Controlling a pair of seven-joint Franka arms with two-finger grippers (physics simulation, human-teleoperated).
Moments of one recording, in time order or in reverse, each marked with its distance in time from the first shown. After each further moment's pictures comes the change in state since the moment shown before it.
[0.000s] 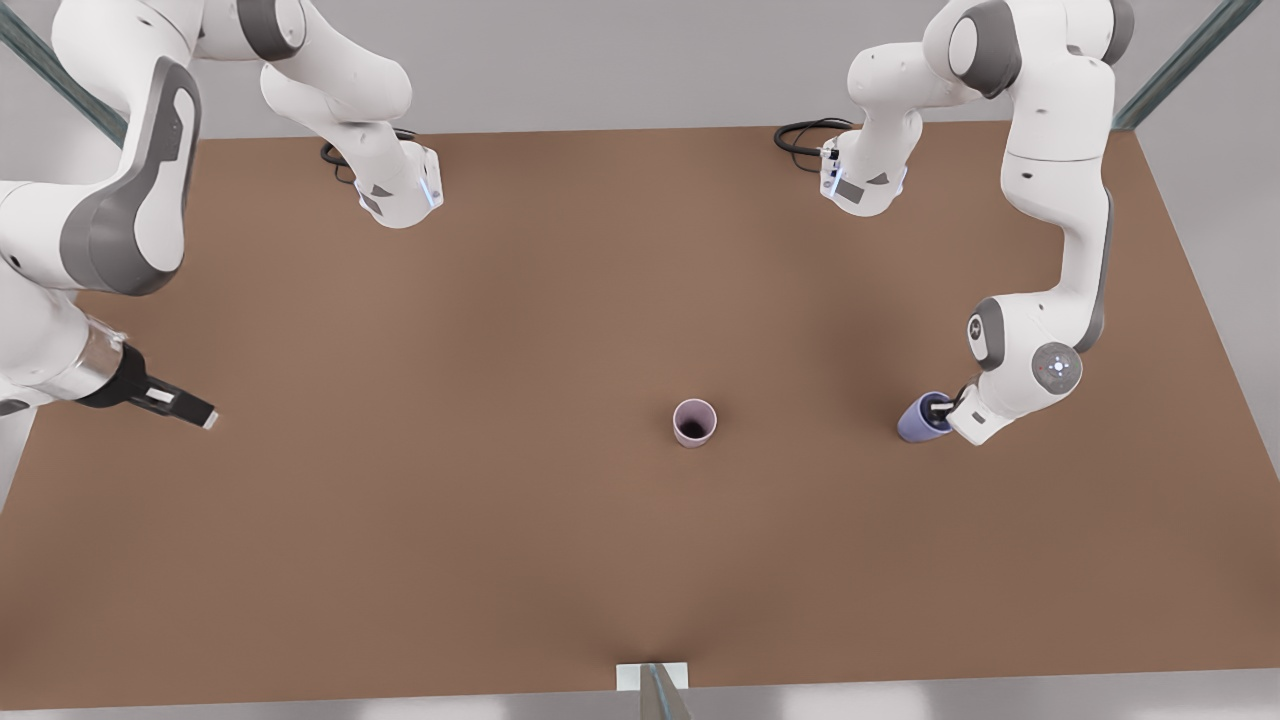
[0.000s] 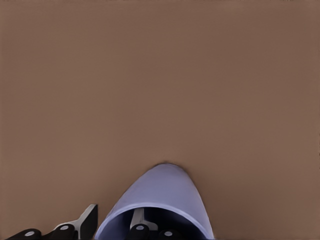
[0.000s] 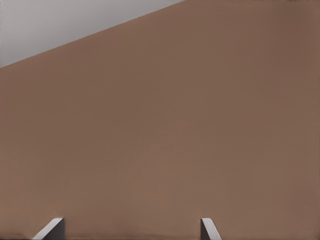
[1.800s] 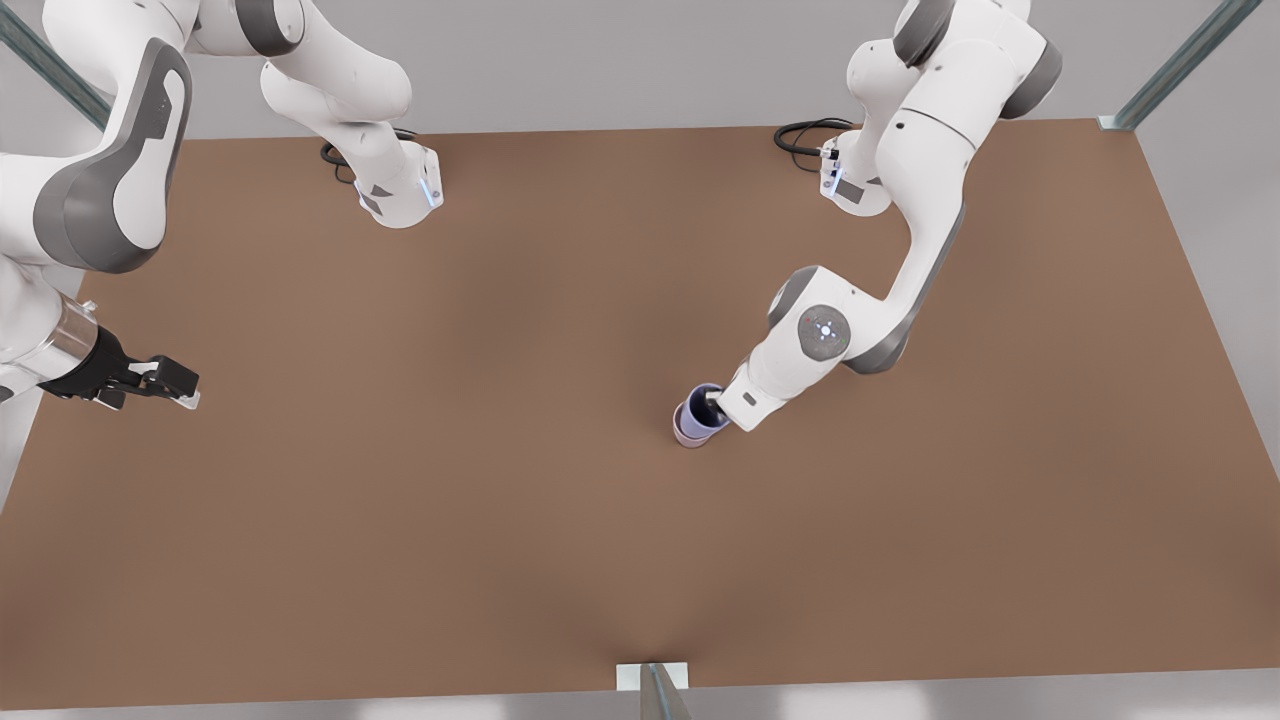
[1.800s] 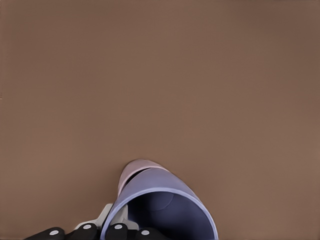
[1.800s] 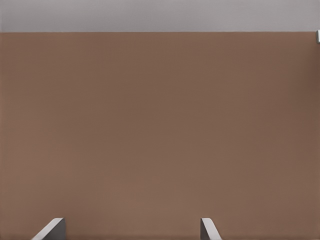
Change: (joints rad) left arm -0.189 0.081 -0.471 0.338 -0.020 -0.101 -0.661; right arm -0.005 -0.019 -0.001 0.040 -0.014 -0.019 -0.330
